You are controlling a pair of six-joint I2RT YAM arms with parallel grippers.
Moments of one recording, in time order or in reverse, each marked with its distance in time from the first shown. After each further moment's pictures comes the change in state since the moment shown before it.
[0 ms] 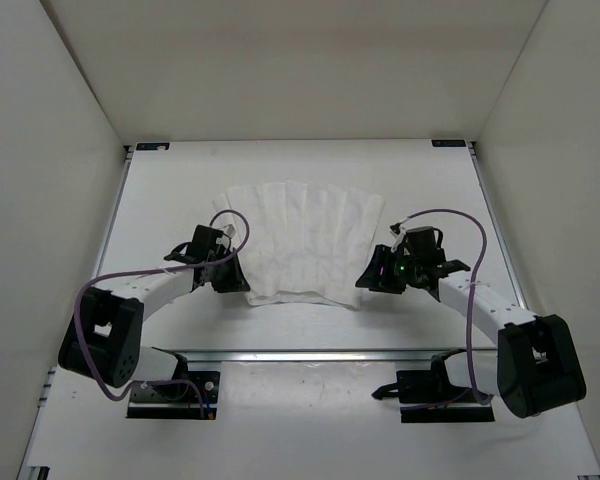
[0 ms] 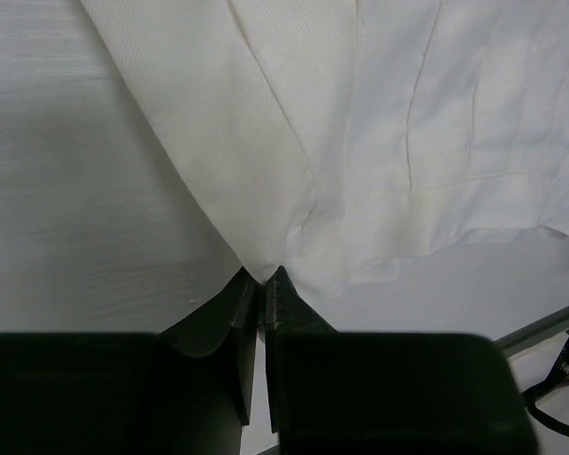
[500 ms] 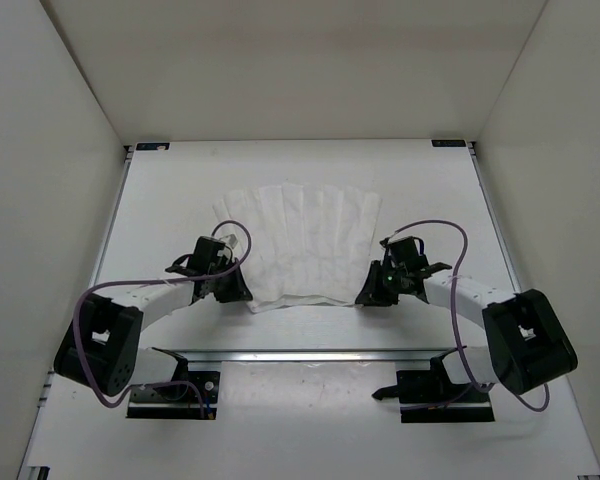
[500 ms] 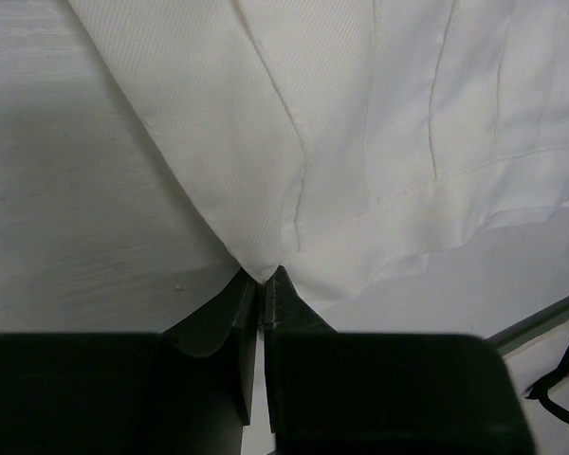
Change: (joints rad) left arm -0.047 -0.043 -0.117 0.105 0.008 -0.034; right arm 0.113 0.116 -0.037 0.019 0.100 0.088
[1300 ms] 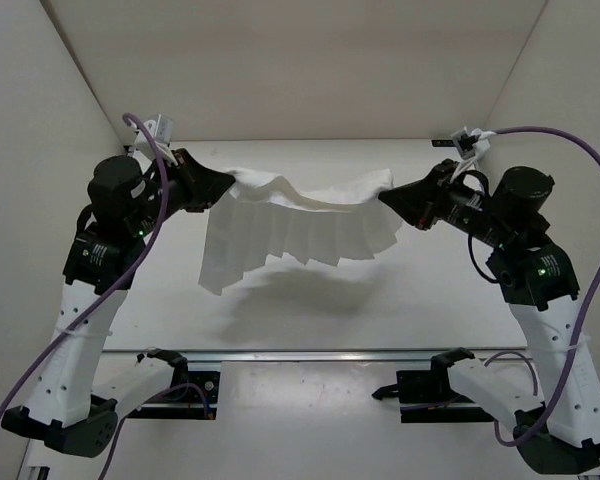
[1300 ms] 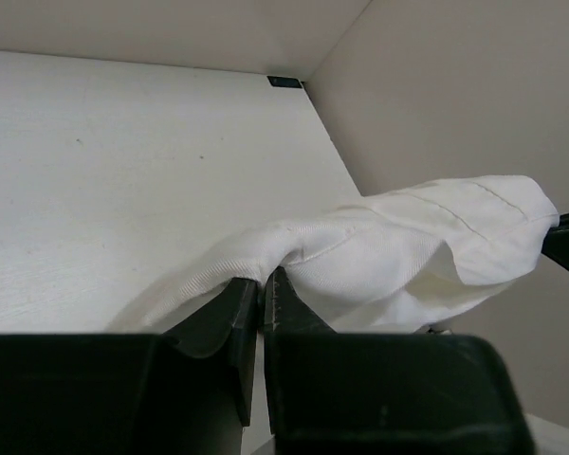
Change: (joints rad) left arm 0.043 -0.326 0.905 -0.371 0.002 -0.007; right arm -0.058 -0.379 0.853 -0.308 -0.146 -0.238
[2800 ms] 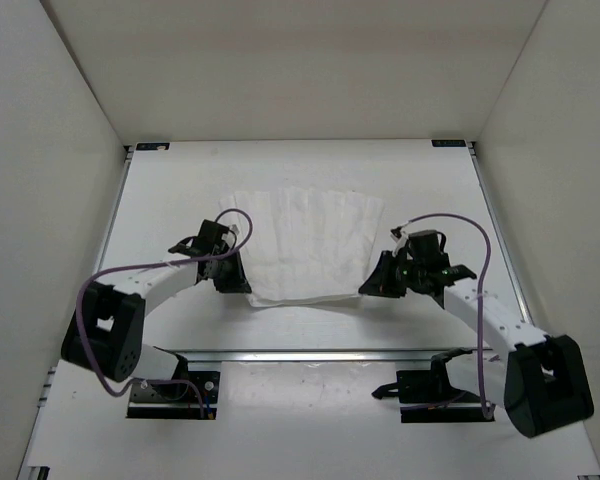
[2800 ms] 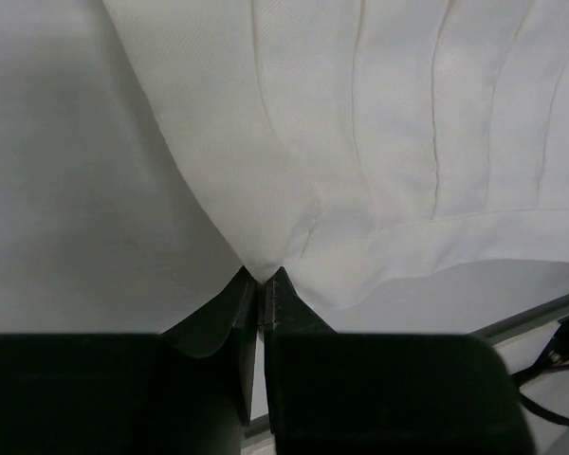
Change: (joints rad) left arm -0.020 0.430 -0.696 0.153 -0.019 0.008; right arm -0.041 0.207 -0.789 0.211 -0.010 0.180
